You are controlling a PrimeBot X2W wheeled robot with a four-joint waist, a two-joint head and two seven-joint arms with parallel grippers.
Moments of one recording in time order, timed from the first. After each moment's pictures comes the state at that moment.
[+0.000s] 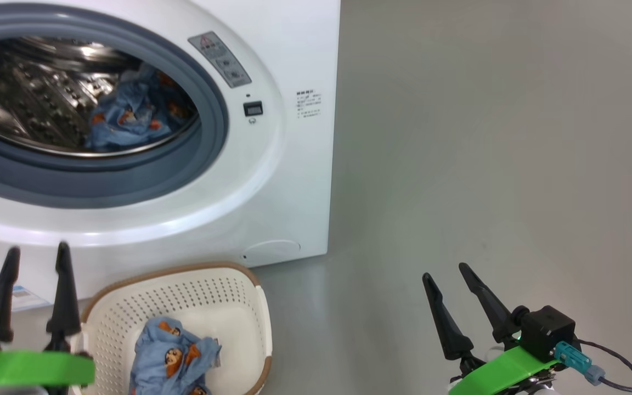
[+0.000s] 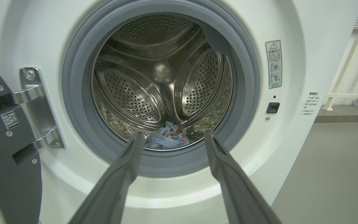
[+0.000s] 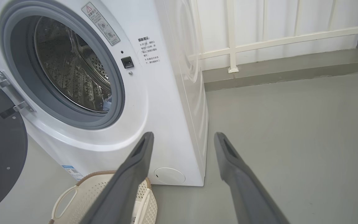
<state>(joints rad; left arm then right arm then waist) -0.13 0.26 -0.02 0.14 -0.40 -0.05 -0.26 -0.08 -0.05 0.17 0.17 0.27 0.13 -0.26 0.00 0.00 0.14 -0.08</state>
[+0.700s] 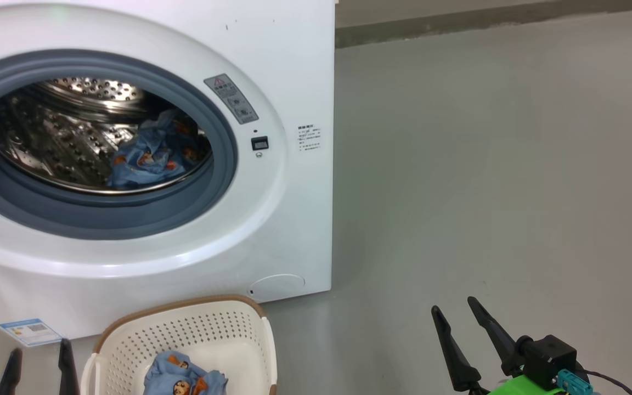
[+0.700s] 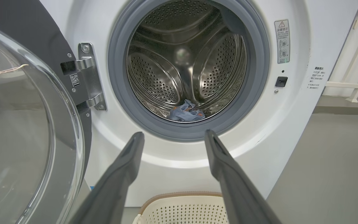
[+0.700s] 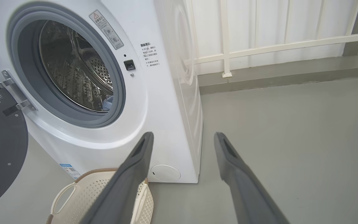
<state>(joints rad) 0.15 0.11 0.15 0.07 -0.25 -0.09 -0.26 0.01 -0.05 0.14 0.19 0.25 0.13 -0.26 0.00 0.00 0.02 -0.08</state>
